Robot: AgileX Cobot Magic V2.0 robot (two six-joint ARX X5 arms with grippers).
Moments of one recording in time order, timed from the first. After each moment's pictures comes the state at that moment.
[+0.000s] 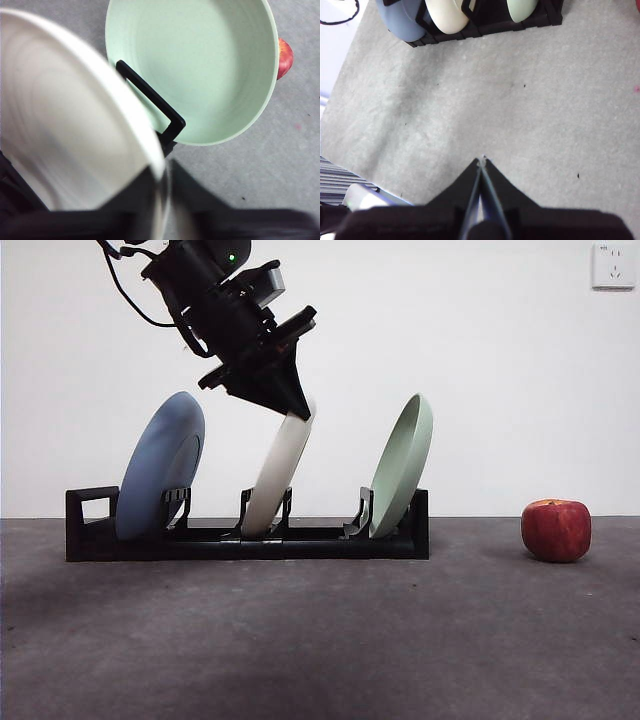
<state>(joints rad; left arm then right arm) -0.42 1.95 1.74 -0.56 0.35 0.08 -0.02 0.85 0.92 -0.94 -0.68 0.08</state>
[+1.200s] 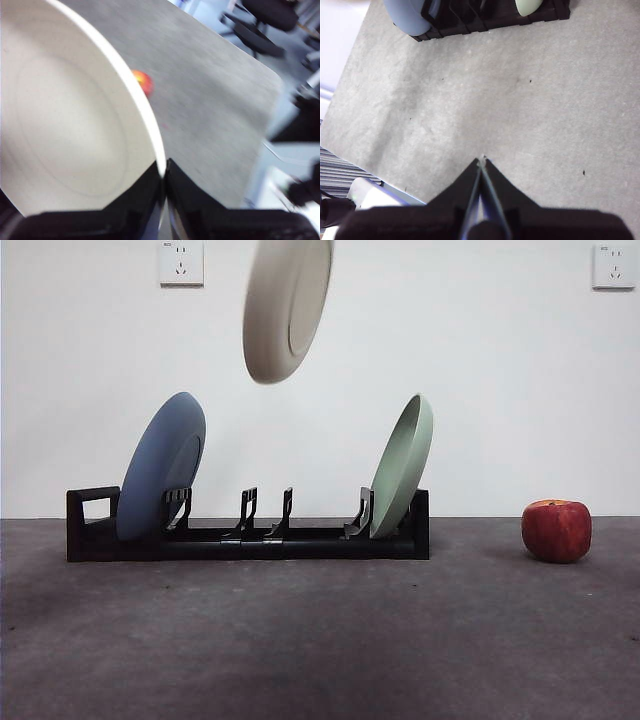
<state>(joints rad) -0.48 1.68 2.02 -1.07 0.57 0.13 -0.02 0.85 0.92 -0.95 -0.70 0.07</state>
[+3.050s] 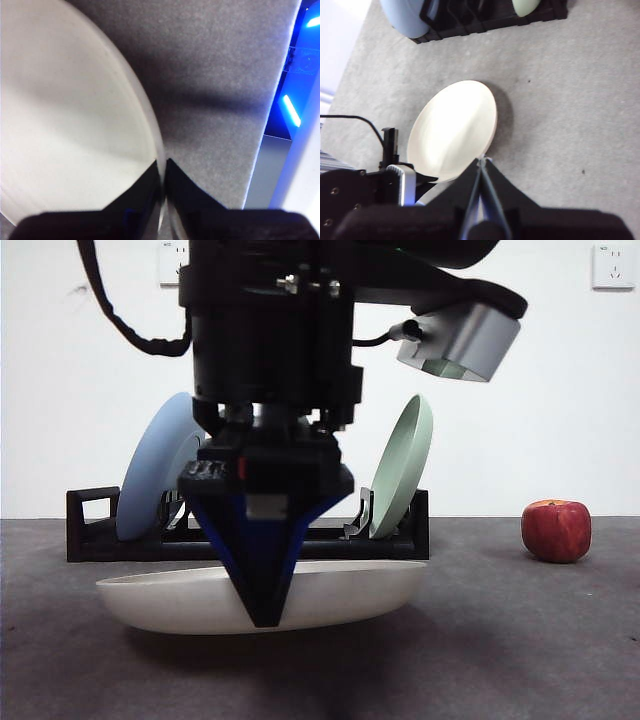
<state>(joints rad) -1.17 1.75 1.23 -0.95 -0.29 0.25 -0.02 0.85 0.92 -0.94 -0.69 0.09</state>
